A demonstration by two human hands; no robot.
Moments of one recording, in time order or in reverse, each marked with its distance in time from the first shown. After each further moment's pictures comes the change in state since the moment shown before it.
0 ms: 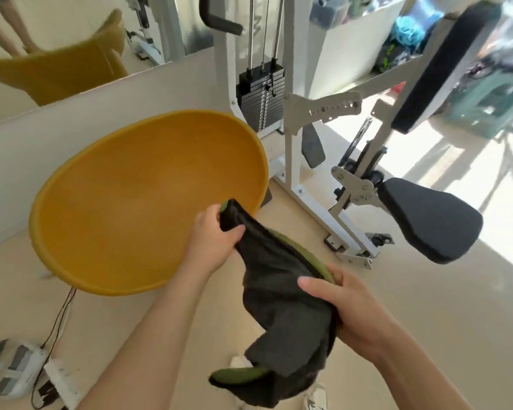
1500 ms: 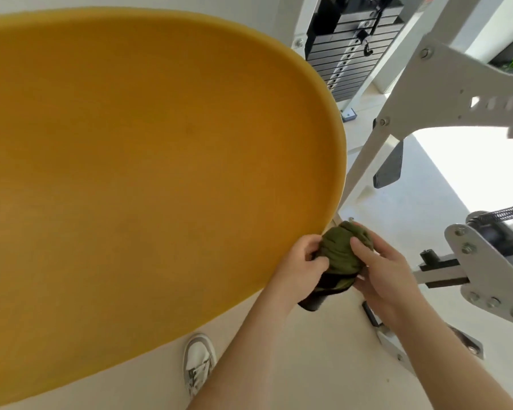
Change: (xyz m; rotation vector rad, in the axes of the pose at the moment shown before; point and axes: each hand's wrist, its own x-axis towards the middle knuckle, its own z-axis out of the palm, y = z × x) left_hand 0.415 -0.132 0.234 -0.629 -0.374 -0.147; right_hand 0.537 0.040 -0.160 -0.088 0.411 0.003
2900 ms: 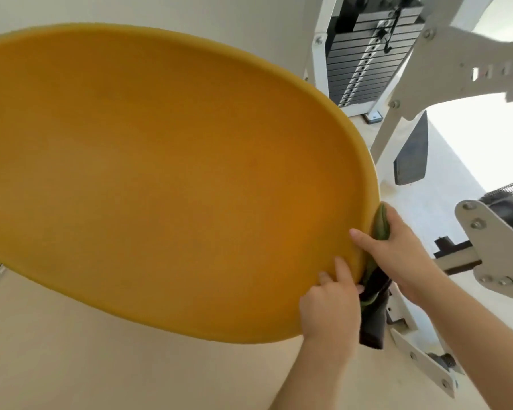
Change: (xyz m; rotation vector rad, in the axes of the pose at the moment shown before) left_hand -0.100 -0.068 0.135 1.139 0.551 0.181; right_hand -0.040 0.032 -0.071 -0.679 -0.112 -0.221
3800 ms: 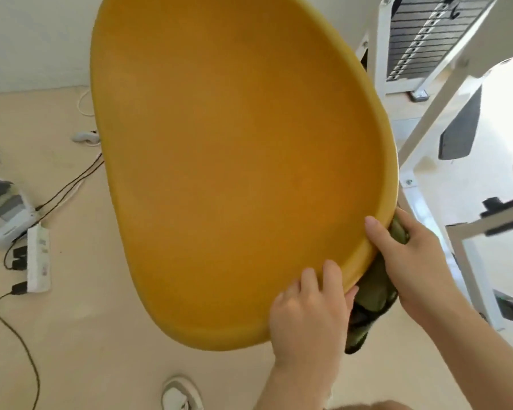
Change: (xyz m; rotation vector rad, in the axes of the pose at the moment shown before) left_hand -0.210 -0.125 -0.032 -0.040 0.234 -0.014; right_hand -0.198 0.007 0.125 0.243 0.041 -0.151
